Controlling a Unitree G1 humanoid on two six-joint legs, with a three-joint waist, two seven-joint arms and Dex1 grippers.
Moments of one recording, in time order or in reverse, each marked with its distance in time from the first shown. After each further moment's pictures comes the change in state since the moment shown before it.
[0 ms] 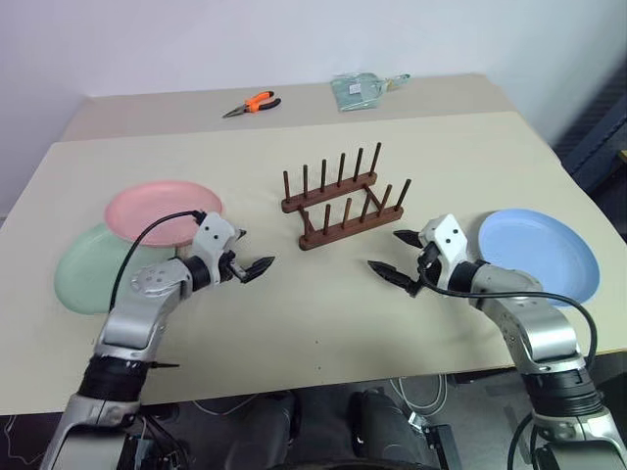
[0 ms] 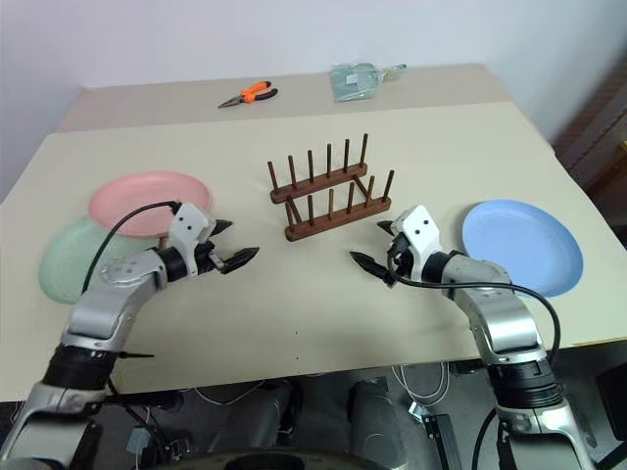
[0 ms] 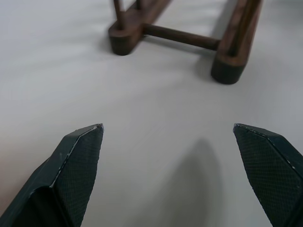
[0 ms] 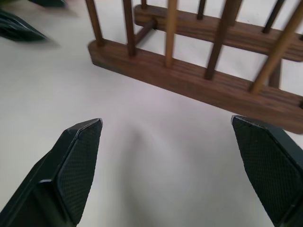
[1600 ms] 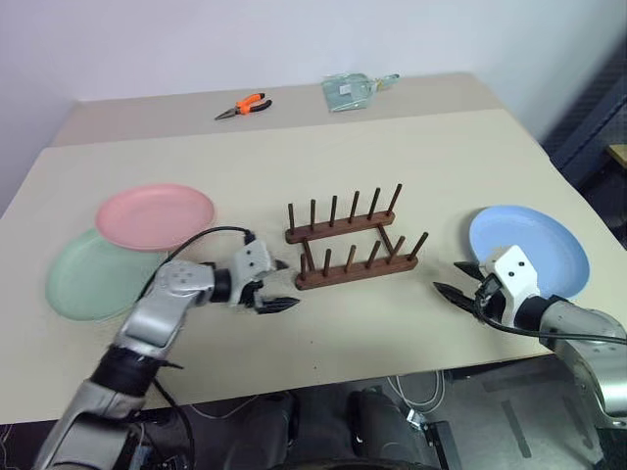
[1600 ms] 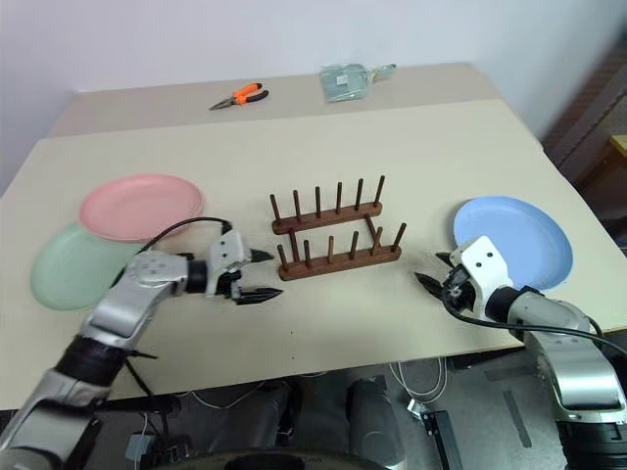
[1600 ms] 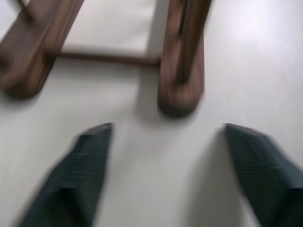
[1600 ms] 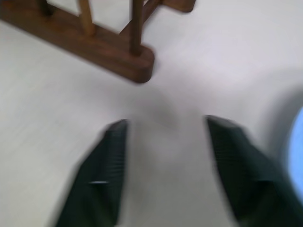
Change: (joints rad) left arm 0.109 0.121 -0.098 -0.199 0.073 0.039 -0.283; right arm 0.321 -0.194 -0.206 -0.074 -0.001 -0.035 0.023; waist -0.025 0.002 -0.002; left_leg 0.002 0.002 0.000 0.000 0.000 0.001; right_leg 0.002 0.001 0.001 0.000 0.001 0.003
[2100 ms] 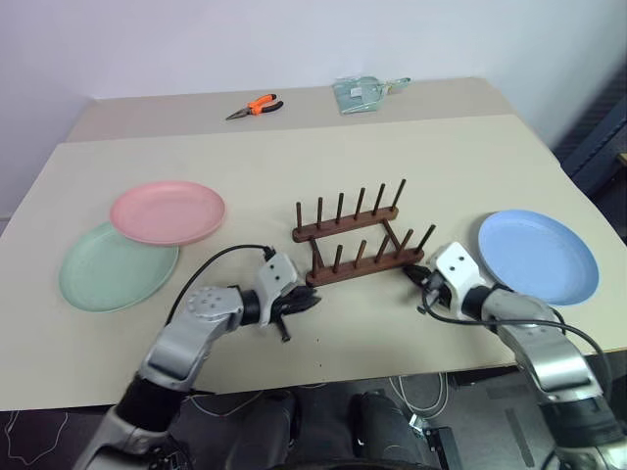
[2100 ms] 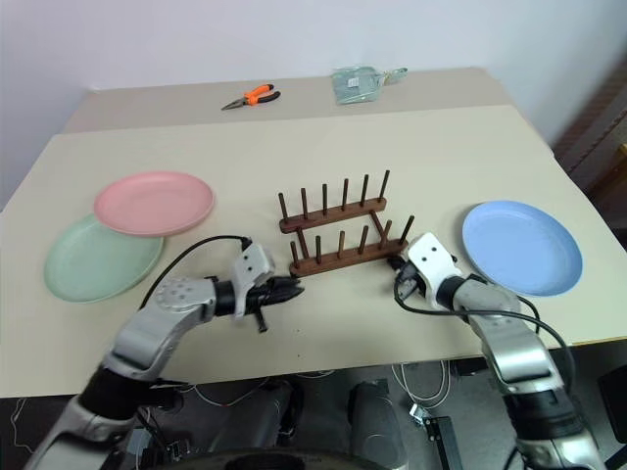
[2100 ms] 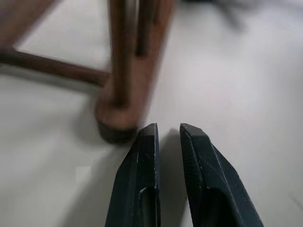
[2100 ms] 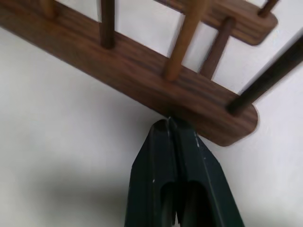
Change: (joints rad) left arm -0.012 -0.292 -0.079 -0.039 0.030 0.137 0.357; right arm -0.256 0.159 0.255 0.178 -0.211 -0.066 -0.170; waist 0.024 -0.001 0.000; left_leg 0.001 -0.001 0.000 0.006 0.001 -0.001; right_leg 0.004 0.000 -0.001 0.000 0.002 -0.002
